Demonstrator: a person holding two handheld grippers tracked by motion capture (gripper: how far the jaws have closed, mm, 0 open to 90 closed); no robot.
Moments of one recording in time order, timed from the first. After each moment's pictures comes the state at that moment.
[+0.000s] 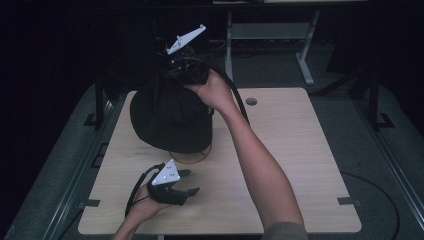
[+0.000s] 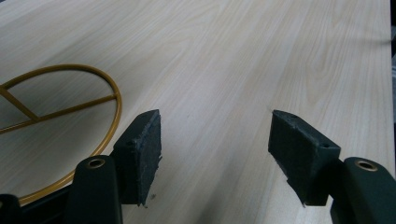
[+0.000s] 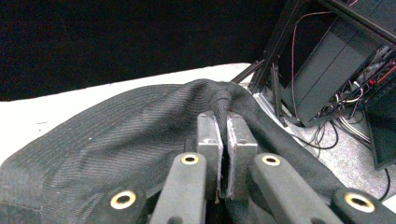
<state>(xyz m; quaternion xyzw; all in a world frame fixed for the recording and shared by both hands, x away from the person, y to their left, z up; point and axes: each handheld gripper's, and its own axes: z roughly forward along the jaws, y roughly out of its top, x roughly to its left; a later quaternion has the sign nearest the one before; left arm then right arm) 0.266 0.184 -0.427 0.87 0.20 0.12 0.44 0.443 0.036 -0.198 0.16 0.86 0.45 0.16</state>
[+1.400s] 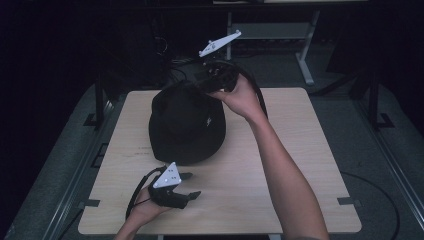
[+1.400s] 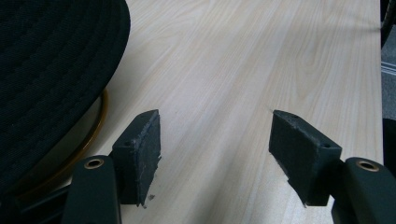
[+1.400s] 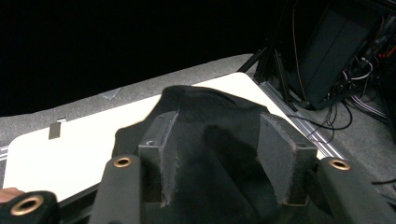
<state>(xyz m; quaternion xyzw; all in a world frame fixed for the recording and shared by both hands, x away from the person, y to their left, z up) 0.261 0.182 -0.431 0.87 0.20 0.11 0.43 0.435 -0.029 -0.211 0.21 0.85 0.47 0.12</state>
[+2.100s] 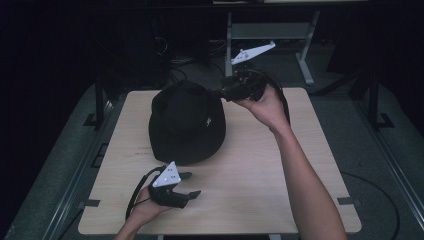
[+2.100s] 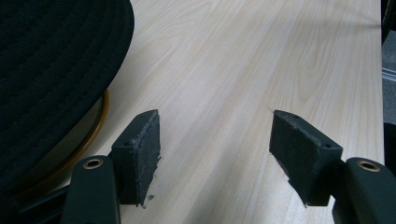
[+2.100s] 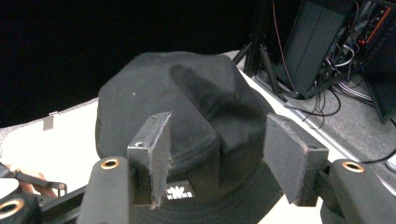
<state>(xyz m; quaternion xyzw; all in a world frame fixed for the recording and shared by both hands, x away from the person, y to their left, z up) 0.262 0.183 -0.432 0.87 0.20 0.11 0.44 0.423 -0.091 -0.231 0.25 0.83 0.48 0.12</state>
